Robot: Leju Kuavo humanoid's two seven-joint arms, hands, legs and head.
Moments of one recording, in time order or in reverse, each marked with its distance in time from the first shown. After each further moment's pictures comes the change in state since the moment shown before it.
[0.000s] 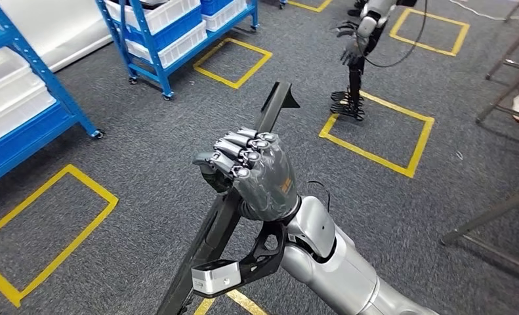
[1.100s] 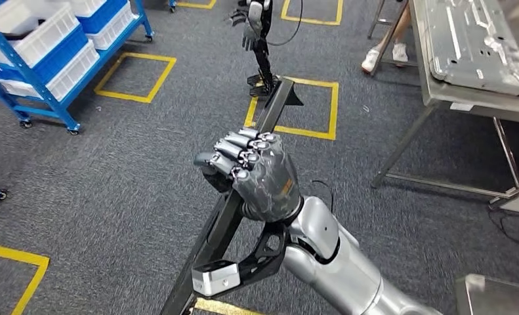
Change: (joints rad) left arm 0.004 -0.015 -0.022 -0.002 0.022 -0.011 0.003; right arm -0.003 -0.017 0.000 -0.025 0.047 0.013 0.025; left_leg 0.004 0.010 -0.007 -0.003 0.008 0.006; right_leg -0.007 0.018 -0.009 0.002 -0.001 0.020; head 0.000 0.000
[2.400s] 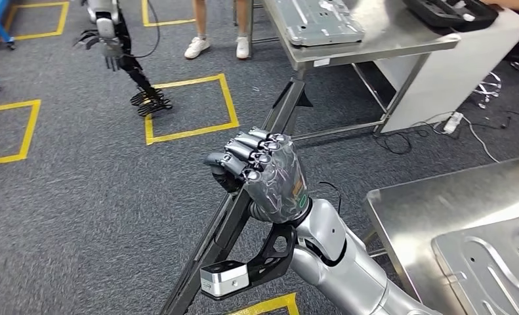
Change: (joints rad) left arm 0.000 0.006 -0.005 0.000 0.007 -0.017 0.005; right arm 0.003 -0.017 -0.003 -0.016 -0.008 -0.012 0.000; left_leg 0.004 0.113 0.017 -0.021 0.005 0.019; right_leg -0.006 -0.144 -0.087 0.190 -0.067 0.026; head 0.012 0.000
